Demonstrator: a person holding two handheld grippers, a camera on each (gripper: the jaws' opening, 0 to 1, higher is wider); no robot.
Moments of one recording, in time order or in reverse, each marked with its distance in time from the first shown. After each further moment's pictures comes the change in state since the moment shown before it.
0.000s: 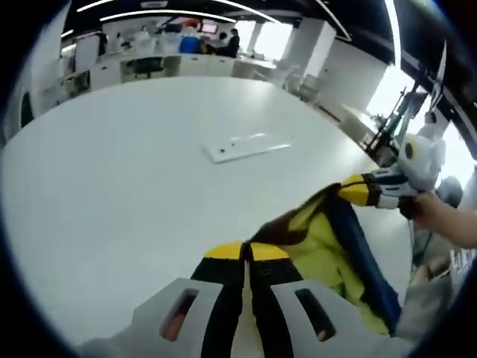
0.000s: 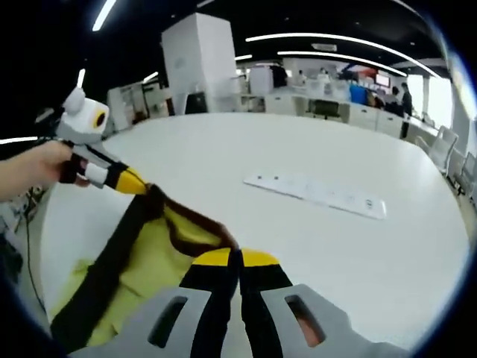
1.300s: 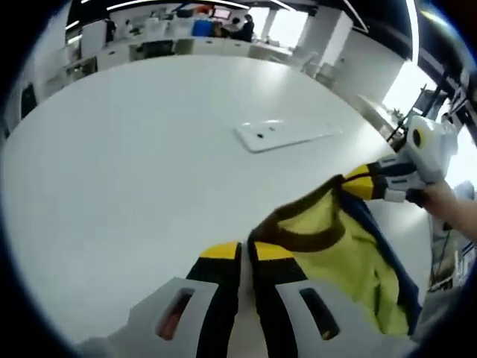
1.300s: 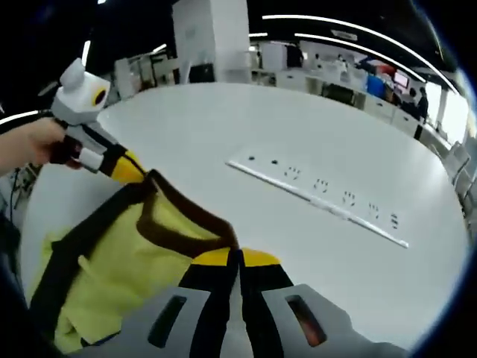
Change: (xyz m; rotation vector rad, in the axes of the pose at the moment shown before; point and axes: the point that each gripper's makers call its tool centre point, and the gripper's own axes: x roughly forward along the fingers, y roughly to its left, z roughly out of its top) left arm 0.060 0.049 0.000 -0.015 0.082 0.087; right arm 0.079 -0.037 -0.014 -0.102 0.147 0.020
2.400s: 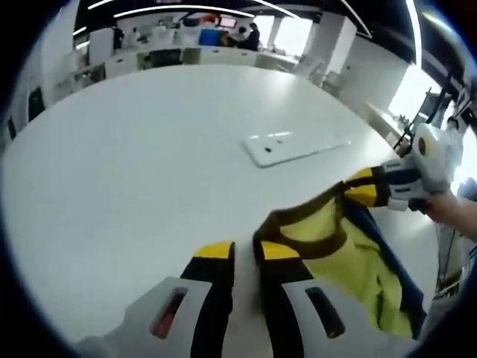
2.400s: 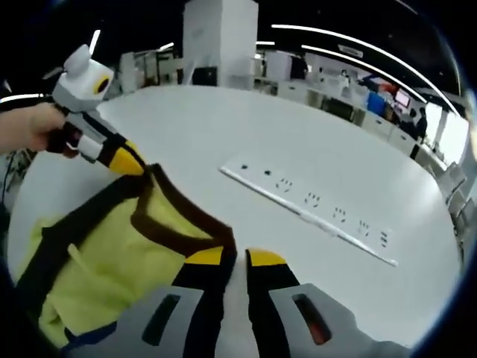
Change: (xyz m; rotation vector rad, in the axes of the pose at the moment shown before) left arm 0.002 0.012 0.019 -0.006 -0.067 0.042; right arm 0.000 -0.016 0.011 -0.074 -0.060 -0.047
